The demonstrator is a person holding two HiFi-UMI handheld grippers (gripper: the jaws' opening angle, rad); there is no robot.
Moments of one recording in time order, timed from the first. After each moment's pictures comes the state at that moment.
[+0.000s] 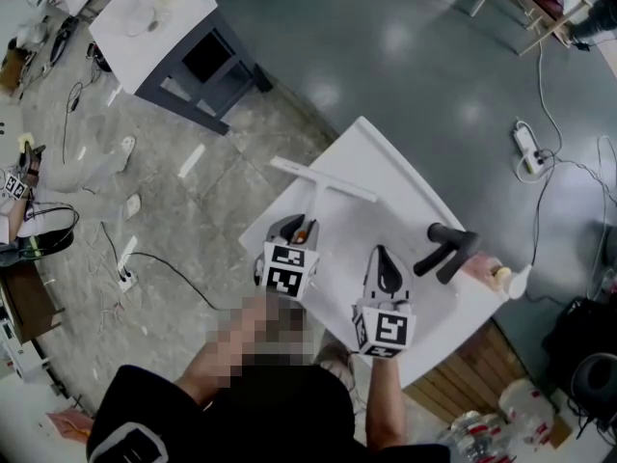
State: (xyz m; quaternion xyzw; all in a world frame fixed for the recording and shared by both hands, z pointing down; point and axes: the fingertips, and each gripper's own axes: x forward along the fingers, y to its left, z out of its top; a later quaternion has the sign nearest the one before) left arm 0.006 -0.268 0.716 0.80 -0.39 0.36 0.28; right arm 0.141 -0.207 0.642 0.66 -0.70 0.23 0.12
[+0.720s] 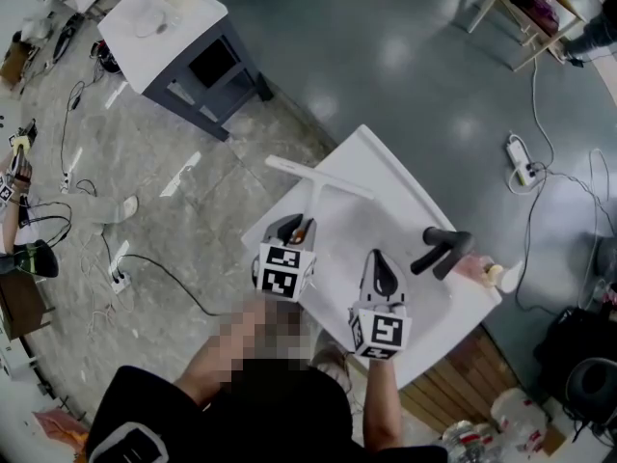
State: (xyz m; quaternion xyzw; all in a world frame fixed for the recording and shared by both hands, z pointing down) left arm -0.001 -0.272 0.686 0.81 -0.41 0.32 0.28; right arm 0.132 -0.201 0.624 0.66 -0.71 0.22 0.13
